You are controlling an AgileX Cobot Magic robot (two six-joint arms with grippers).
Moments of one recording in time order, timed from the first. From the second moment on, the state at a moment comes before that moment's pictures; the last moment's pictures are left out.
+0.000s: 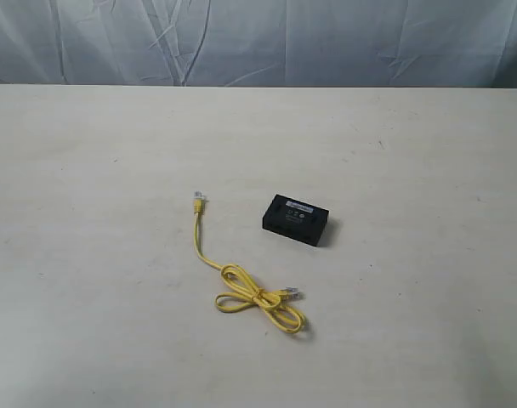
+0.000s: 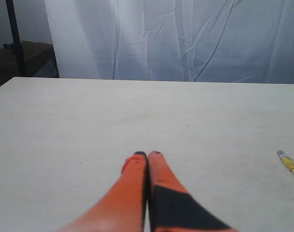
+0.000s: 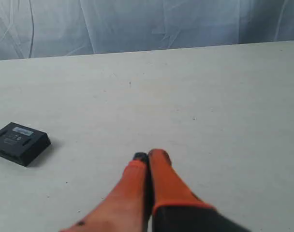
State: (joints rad) left arm -0.01 0.00 0.00 0.00 0.24 -0.02; right arm 0.06 0.01 0.00 0.04 0.37 0.00
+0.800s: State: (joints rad) left arm -0.01 0.00 0.00 0.00 0.24 -0.02; right arm 0.06 0.52 -0.48 0.16 0.48 0.00
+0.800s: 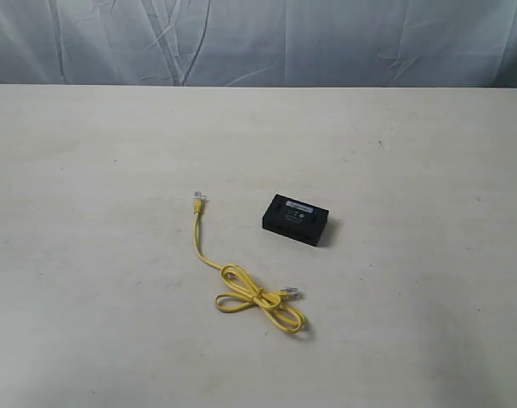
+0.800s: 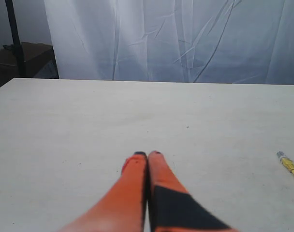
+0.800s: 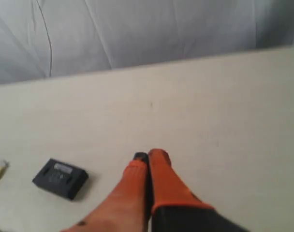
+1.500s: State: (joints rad) left arm -0.01 0.00 0.00 0.00 0.24 -0.02; right arm 0.67 1.83 -1.29 0.15 0.67 0.21
